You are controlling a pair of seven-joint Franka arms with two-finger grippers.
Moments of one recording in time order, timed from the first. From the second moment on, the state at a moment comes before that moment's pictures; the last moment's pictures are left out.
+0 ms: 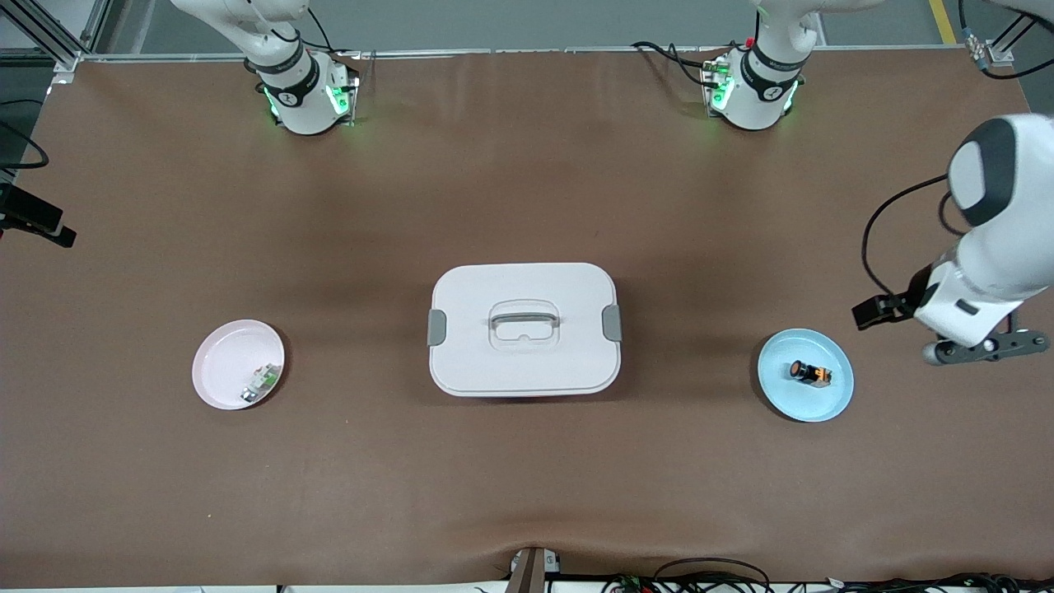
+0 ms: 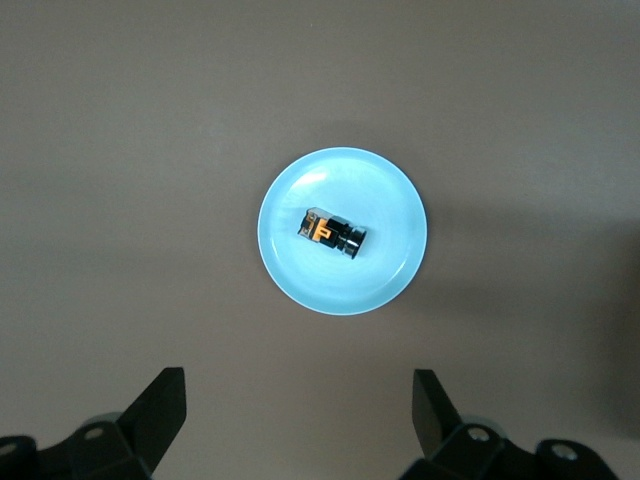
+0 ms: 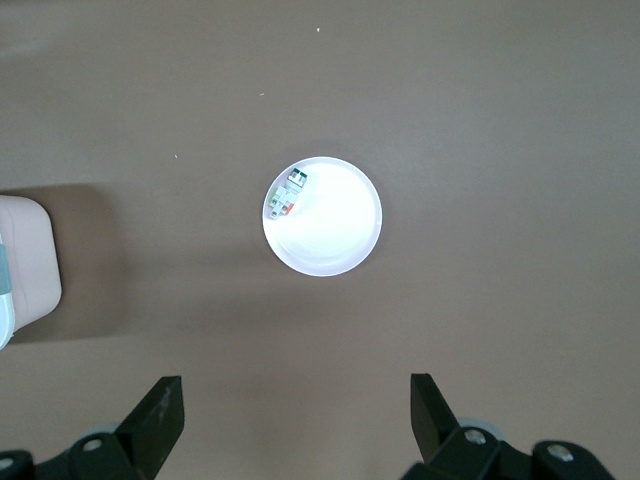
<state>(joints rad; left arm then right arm) -0.01 0.20 0.00 -1.67 0.06 1.88 -0.10 -0.10 0.08 -0.03 -1.42 0.04 1.52 -0.07</state>
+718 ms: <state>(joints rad) -0.01 -0.10 -0.02 -1.91 0.05 1.90 -0.08 -0.10 0.08 -0.02 -1.42 0.03 1.54 -0.07</state>
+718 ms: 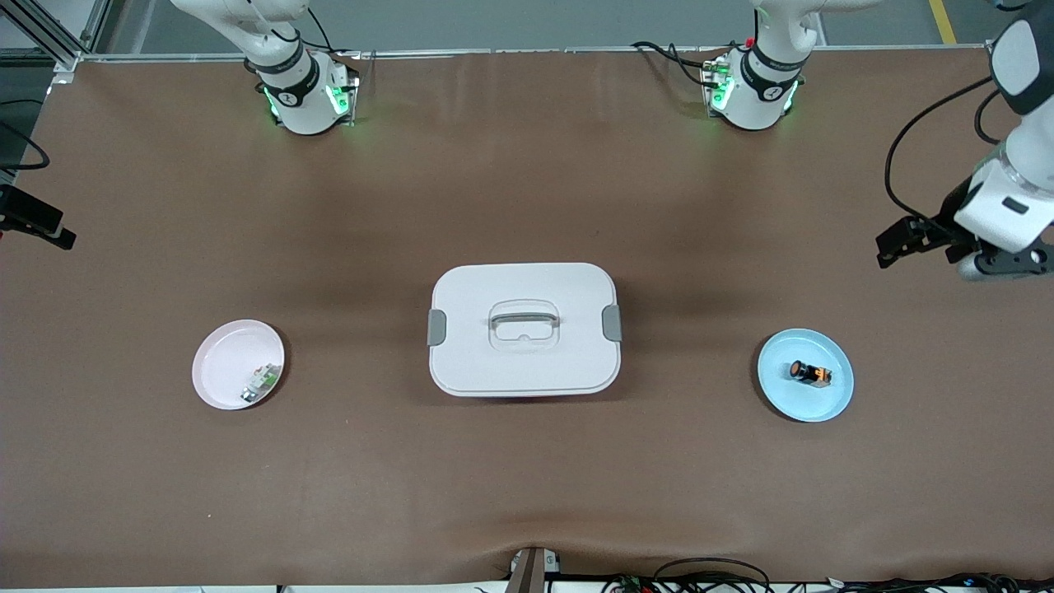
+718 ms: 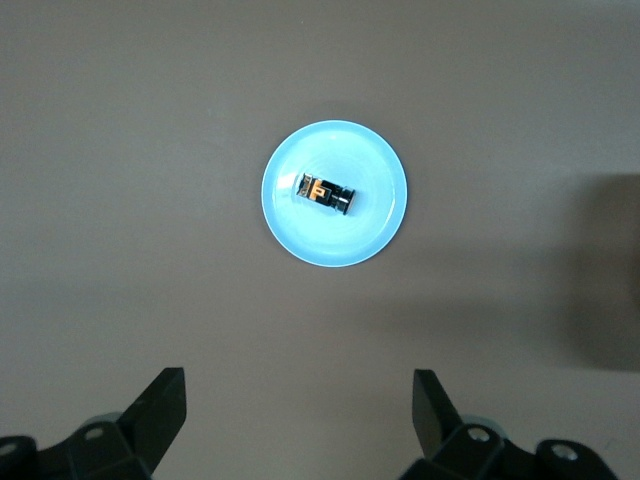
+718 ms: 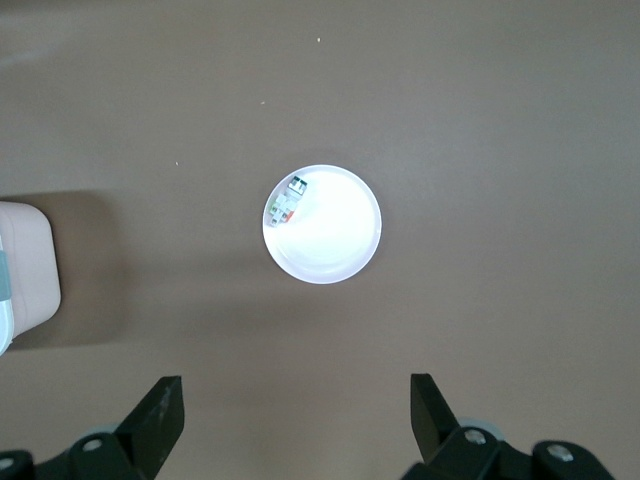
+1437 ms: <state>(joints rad) -0.01 -0.27 -0.03 -2.02 0.05 1.93 -0.08 -0.09 0.08 -0.02 -1.42 0.00 1.55 -0.07</state>
